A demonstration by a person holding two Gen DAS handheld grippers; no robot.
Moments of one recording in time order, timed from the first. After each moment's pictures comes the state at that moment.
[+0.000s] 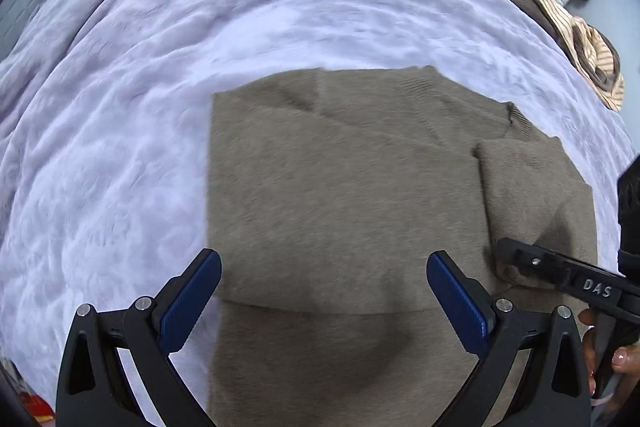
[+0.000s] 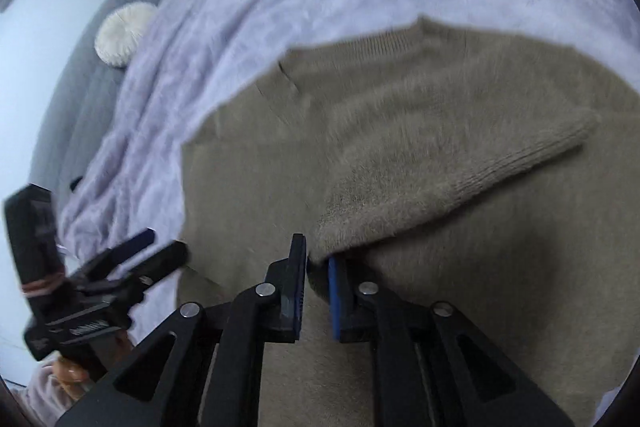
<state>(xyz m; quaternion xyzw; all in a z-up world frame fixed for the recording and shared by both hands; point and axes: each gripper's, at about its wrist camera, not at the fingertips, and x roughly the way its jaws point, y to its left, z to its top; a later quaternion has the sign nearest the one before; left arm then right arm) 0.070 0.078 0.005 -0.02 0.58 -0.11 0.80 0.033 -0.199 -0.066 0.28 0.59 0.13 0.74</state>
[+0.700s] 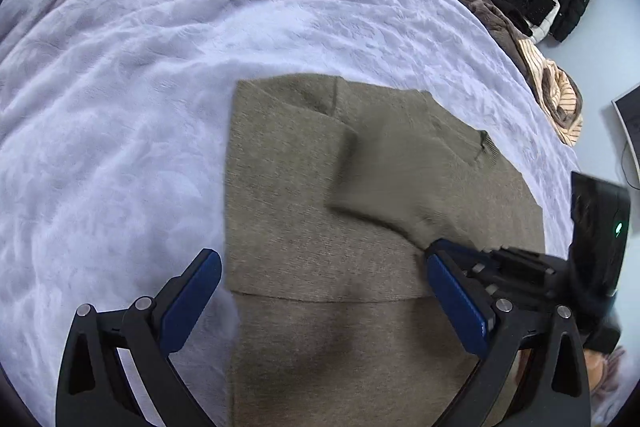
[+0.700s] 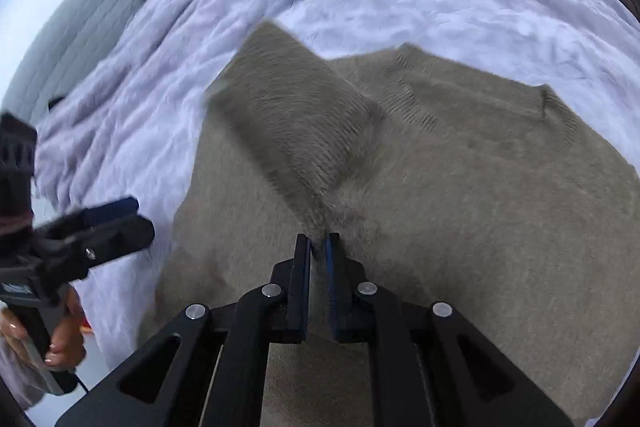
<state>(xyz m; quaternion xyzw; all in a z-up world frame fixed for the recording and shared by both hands) 0.074 0.134 0.009 -0.12 0.59 -0.18 0.78 0.053 -0.089 -0.045 0.09 0.60 0.18 0.78</state>
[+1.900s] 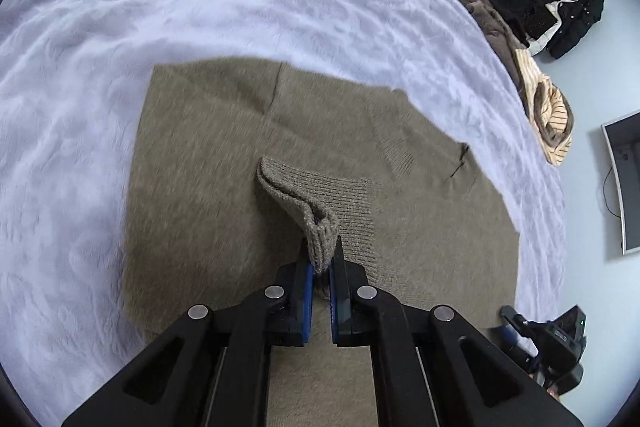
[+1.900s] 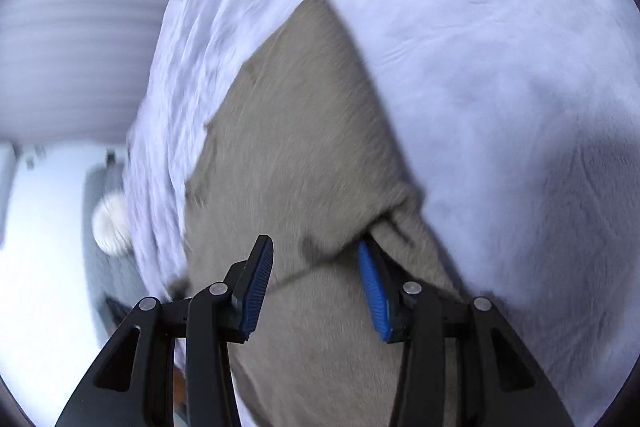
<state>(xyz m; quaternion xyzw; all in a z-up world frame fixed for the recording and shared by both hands) 0.100 0.088 -0.012 -0.18 0.61 -0.18 0.75 -0.112 -0.340 -0.098 0.59 0.45 -0.07 0.67</state>
